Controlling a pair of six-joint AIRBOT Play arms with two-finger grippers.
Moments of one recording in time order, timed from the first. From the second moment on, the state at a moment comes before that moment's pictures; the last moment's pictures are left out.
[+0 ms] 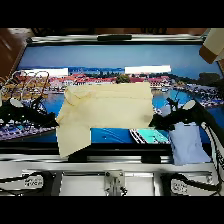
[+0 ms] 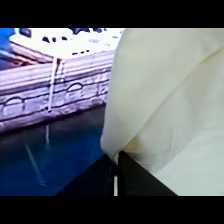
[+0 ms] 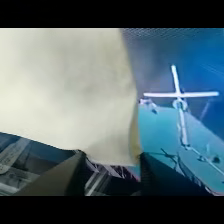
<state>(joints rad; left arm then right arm) 0.27 -1.44 0.91 1.10 -1.20 -1.28 -0.11 -1.43 0.84 -1.04 1.13 1.38</state>
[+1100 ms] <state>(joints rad) 0.28 -0.58 1.85 1.12 -0.93 -1.36 -0.02 -0.69 1.75 -1.24 0.95 1.33</state>
